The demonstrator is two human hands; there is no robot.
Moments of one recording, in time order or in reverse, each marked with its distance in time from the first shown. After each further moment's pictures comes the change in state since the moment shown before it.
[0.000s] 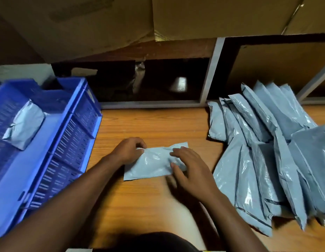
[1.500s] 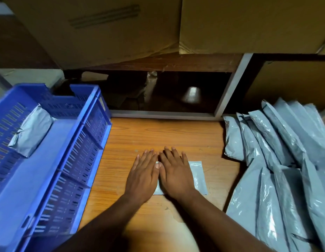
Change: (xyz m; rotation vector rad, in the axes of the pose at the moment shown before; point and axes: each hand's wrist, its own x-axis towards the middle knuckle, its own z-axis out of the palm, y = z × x) left_hand -0.008 -0.036 0.065 0.185 0.342 0.205; right_hand 0.079 -0.005 0.109 -0.399 -0.273 0.046
